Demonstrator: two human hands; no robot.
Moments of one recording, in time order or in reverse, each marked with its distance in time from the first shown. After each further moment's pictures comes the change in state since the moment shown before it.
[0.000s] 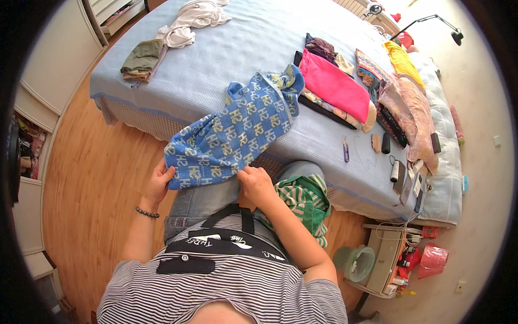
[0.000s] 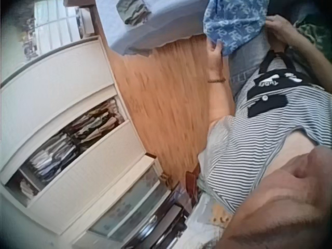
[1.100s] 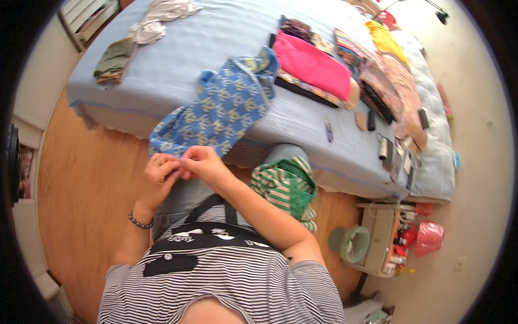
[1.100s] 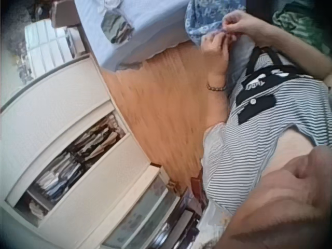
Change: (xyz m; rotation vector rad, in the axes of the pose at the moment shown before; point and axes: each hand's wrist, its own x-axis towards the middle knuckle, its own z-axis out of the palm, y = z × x) left_hand 0.002 0.036 0.089 1.219 0.052 0.627; right_hand 0.057 -0.058 -0.003 1.490 -0.159 0.592
